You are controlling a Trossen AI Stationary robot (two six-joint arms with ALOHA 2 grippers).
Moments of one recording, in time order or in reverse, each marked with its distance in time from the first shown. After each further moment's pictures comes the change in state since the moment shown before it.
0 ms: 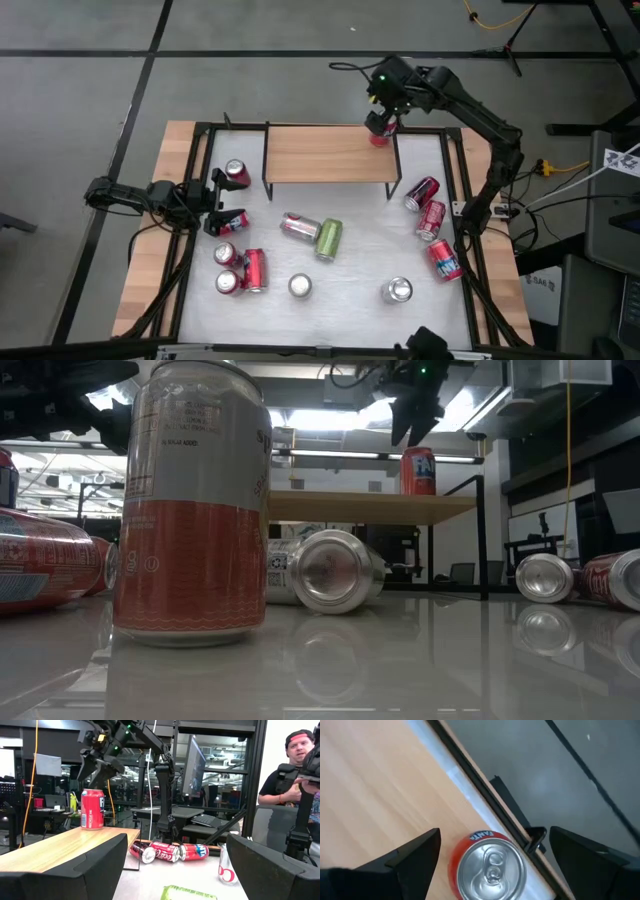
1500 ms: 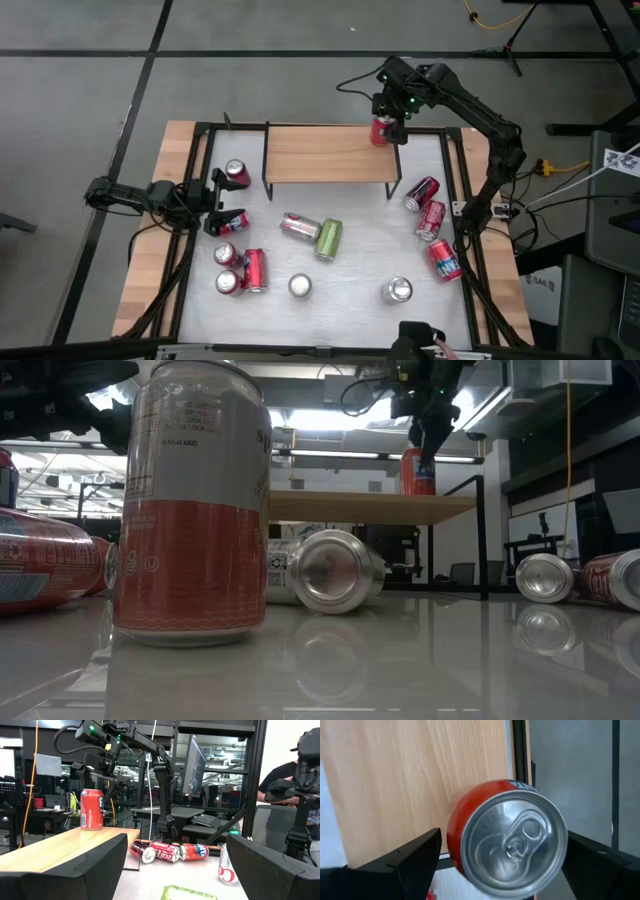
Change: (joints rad) left arm 0.000 0.000 0.000 0.000 0.000 0.000; right arm -0.111 0.002 -0.117 -0.075 -0.215 -0.562
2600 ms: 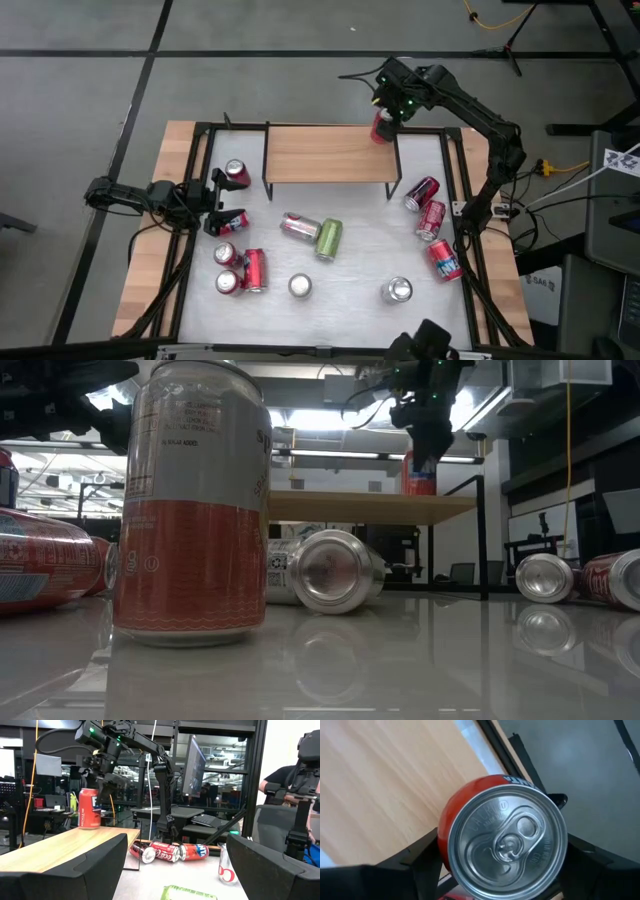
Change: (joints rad) left arm 0.000 0.000 0.000 0.000 0.000 0.000; right arm 0.001 -0.001 -0.020 0.011 0.100 0.494
